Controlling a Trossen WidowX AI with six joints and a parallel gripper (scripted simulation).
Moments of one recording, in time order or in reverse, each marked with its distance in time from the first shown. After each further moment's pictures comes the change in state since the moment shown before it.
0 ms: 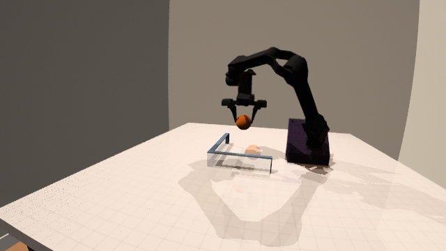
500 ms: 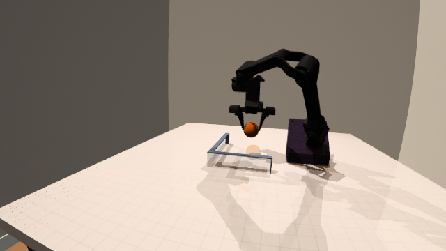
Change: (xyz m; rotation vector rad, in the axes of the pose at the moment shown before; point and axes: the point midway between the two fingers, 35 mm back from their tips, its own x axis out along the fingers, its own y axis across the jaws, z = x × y) arm 0.025 0.035 0.021 -0.001 -0.002 0.001
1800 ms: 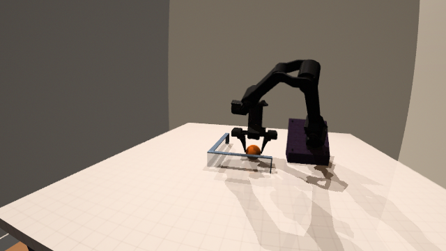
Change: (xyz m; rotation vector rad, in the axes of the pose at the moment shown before) arm 0.096 0.015 0.009 -0.007 -0.001 -0.003
